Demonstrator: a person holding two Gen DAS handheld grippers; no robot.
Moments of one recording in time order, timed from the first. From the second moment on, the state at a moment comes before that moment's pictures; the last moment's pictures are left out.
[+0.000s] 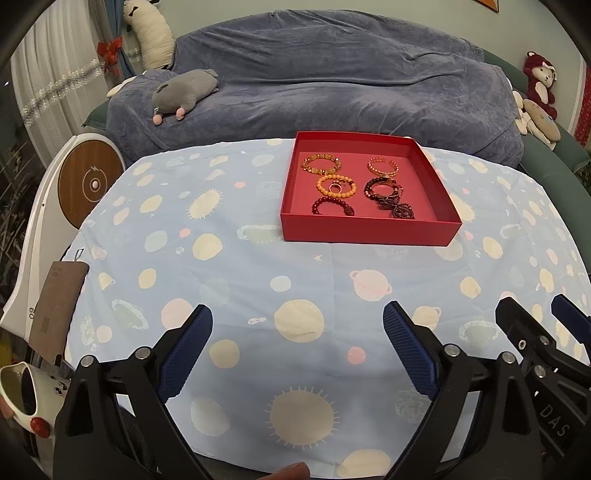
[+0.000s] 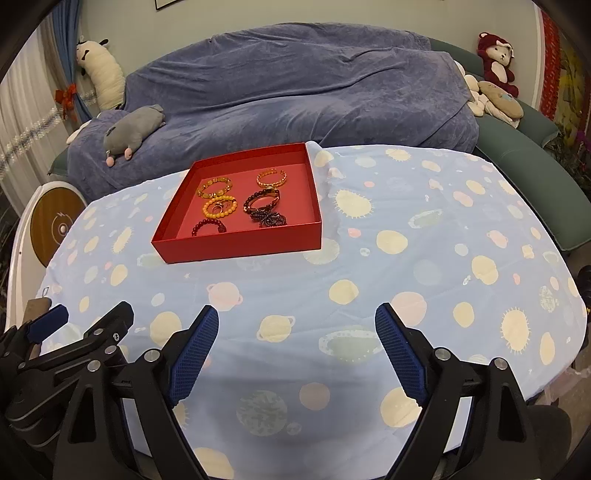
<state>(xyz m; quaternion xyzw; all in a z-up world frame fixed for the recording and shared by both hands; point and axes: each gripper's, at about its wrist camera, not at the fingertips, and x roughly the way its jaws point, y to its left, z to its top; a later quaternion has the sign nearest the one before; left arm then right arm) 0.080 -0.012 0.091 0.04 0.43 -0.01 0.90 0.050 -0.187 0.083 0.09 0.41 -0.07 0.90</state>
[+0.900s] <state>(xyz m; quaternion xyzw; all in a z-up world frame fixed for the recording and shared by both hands) 0.081 -0.004 0.089 0.03 0.44 0.00 0.90 0.049 -0.185 0.083 0.07 0.41 -0.07 0.91</state>
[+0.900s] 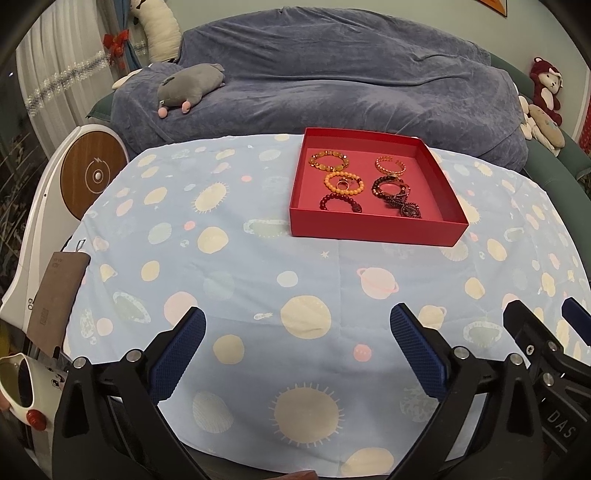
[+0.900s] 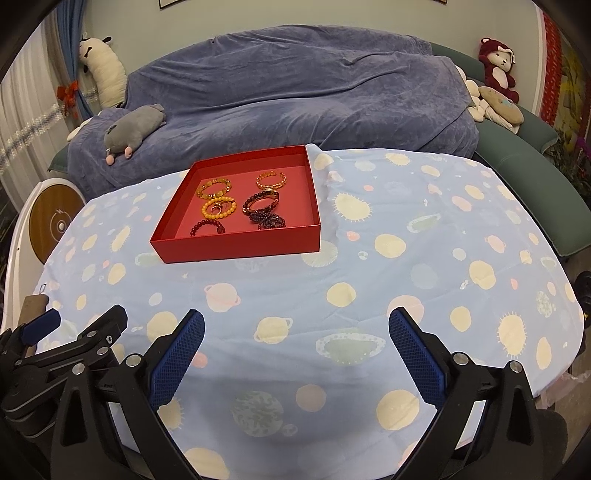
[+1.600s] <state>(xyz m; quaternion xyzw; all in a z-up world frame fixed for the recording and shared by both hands) 0.082 0.000 0.083 0.02 0.45 0.01 0.89 0.050 -0.182 0.081 0.07 0.41 -0.07 0.91</state>
